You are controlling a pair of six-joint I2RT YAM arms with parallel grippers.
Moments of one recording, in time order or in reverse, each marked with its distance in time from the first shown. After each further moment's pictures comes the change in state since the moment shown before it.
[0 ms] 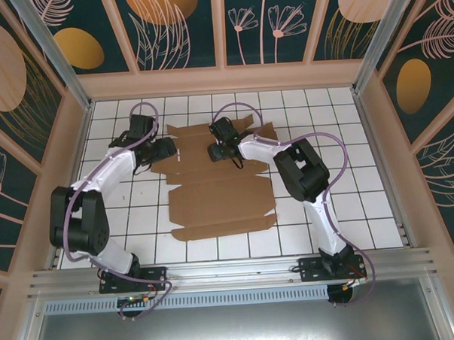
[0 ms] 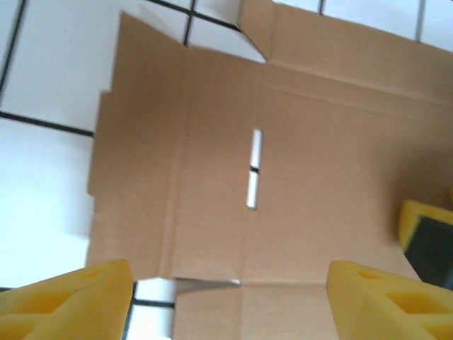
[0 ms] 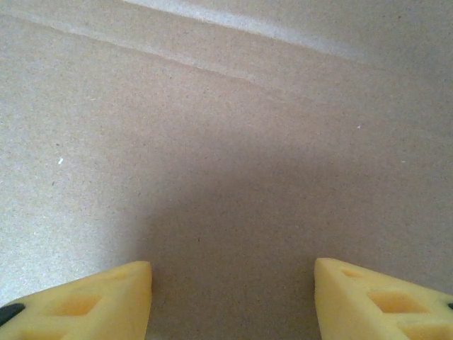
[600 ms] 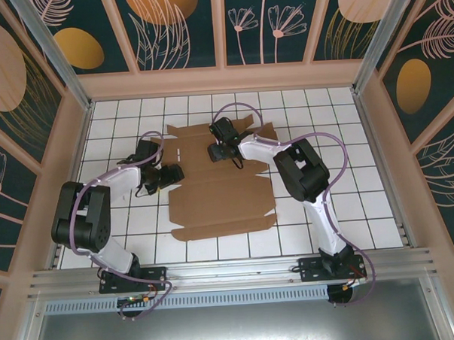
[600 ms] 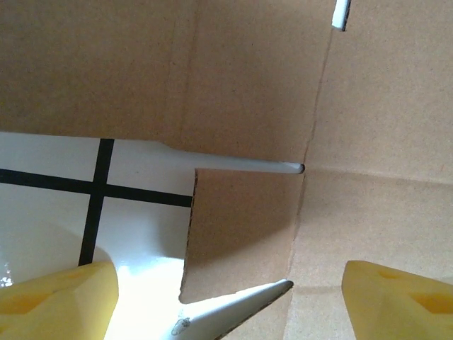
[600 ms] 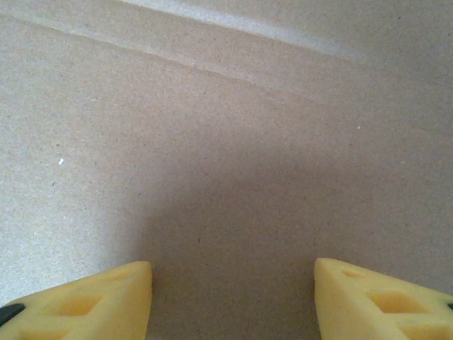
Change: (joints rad) left arm -0.002 0.062 -0.227 0.100 0.152 -0.066; right arm 0.000 0.000 -0.001 0.003 0.000 0.000
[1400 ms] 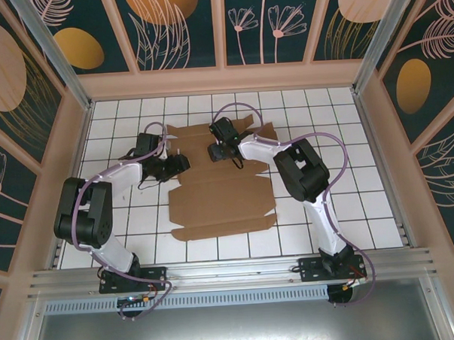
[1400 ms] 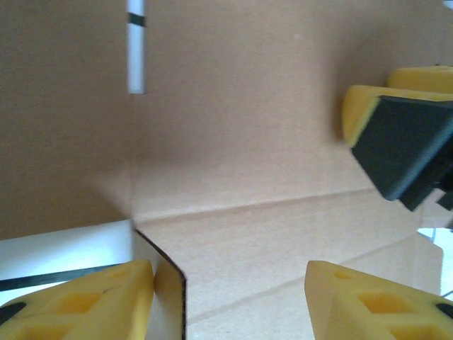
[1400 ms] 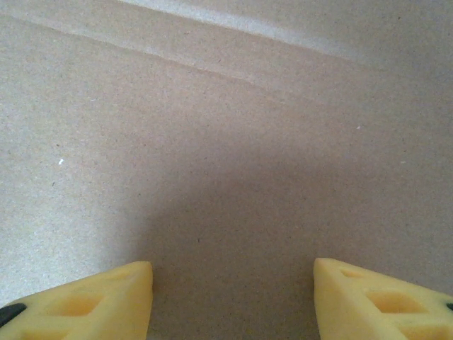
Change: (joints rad) left arm -0.014 0.028 0.049 0.151 0.229 -0.015; right arm 0.000 0.000 0.000 0.000 0.000 0.000
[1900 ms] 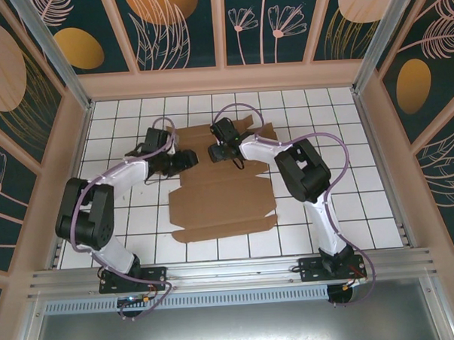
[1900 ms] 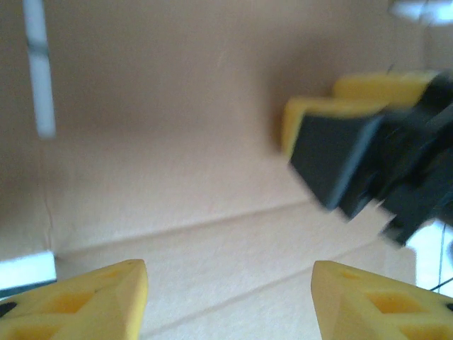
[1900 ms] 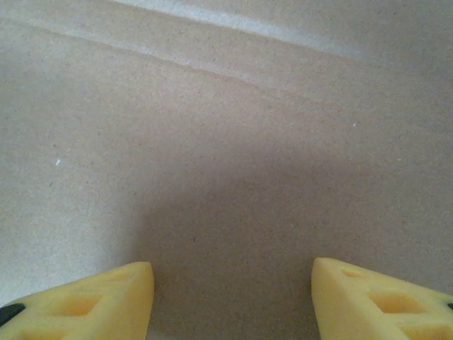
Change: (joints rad) left arm -0.071 -0.032 0.107 -0.063 -0.079 0.002; right arm -0.002 -0.029 -0.034 0.004 -0.031 0.010
